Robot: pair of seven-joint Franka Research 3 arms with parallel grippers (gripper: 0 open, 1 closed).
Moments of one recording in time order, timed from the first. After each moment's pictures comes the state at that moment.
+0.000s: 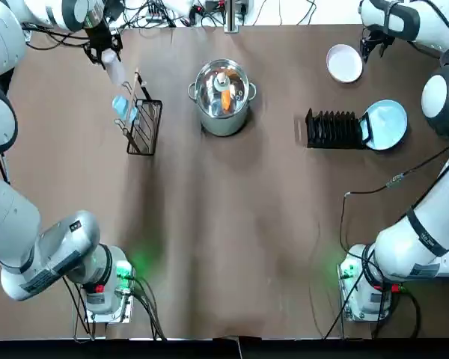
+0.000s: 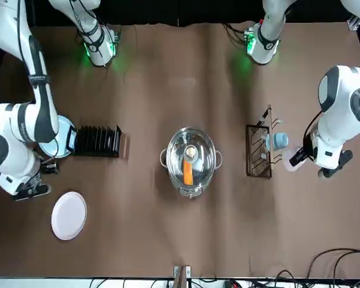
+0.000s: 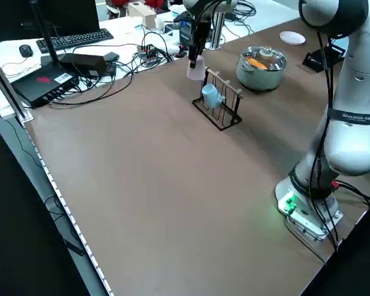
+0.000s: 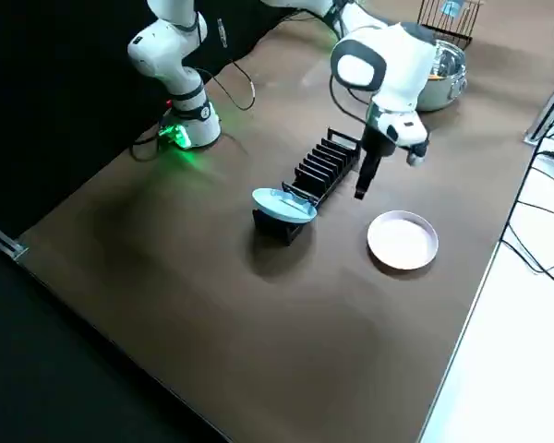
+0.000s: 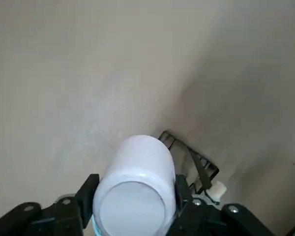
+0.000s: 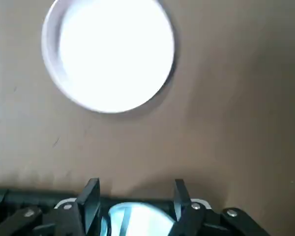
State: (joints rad) left arm 0.54 0.25 -0.64 -1.87 0.23 2.09 -0.71; right arm 0.00 0.46 -0.07 -1.63 -0.24 2.02 -0.15
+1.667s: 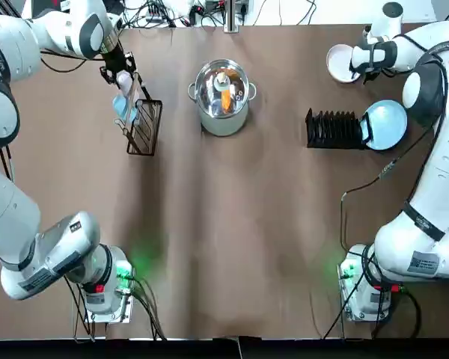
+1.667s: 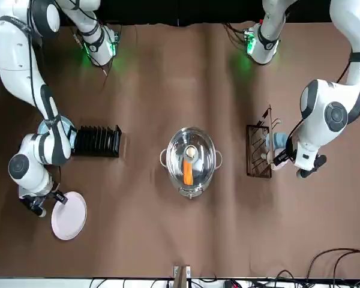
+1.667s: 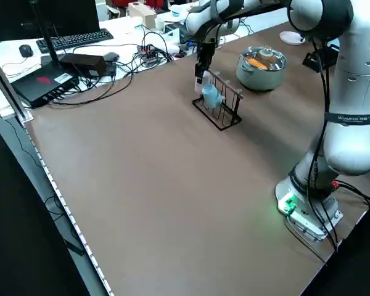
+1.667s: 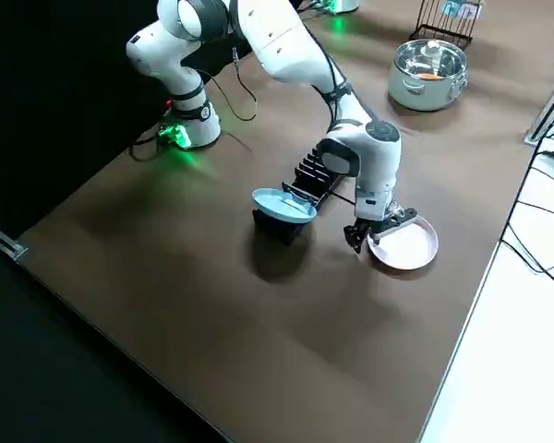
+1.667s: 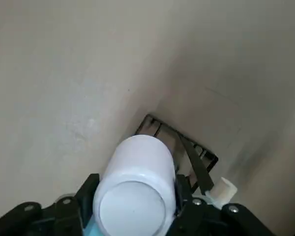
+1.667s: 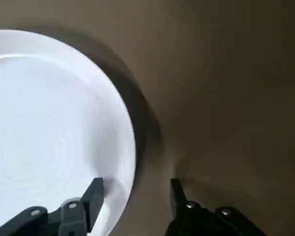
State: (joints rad) left arm 0.52 0.32 -0.64 -2.00 0.23 2.26 -0.71; right arm -0.09 0.77 -0.07 -1.63 -0.16 2.52 0.50
